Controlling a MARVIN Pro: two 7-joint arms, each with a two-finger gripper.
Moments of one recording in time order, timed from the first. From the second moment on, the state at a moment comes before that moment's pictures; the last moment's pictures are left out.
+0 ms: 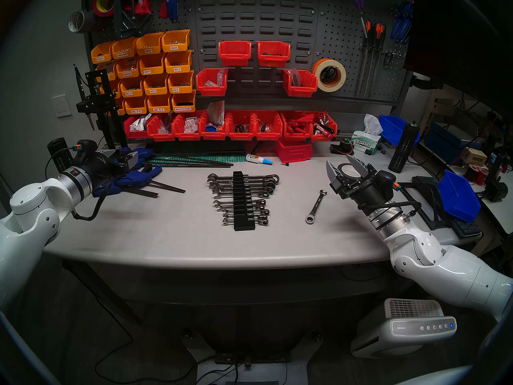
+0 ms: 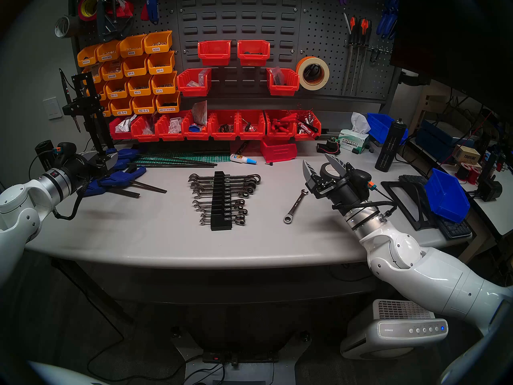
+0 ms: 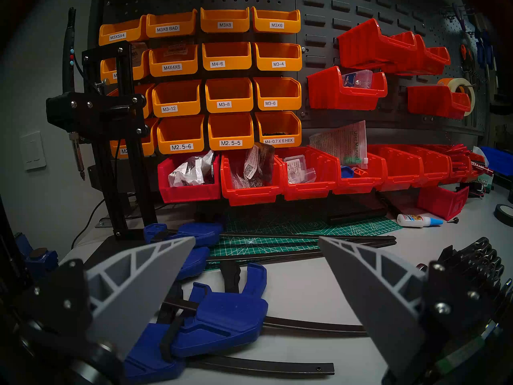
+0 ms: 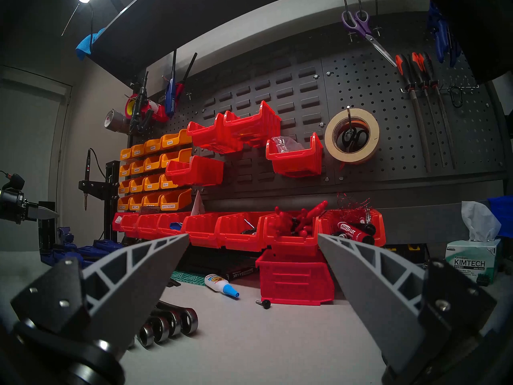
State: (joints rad) left arm 2.08 -0.50 -2.03 -1.98 -1.09 0.19 0.04; right arm -1.49 -0.40 0.95 -1.80 1.07 -0.71 0.05
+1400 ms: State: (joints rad) left arm 2.08 -0.51 -2.02 -1.98 -1.09 0.19 0.04; right arm -1.48 -0.38 0.94 -1.81 1.05 -0.64 0.06
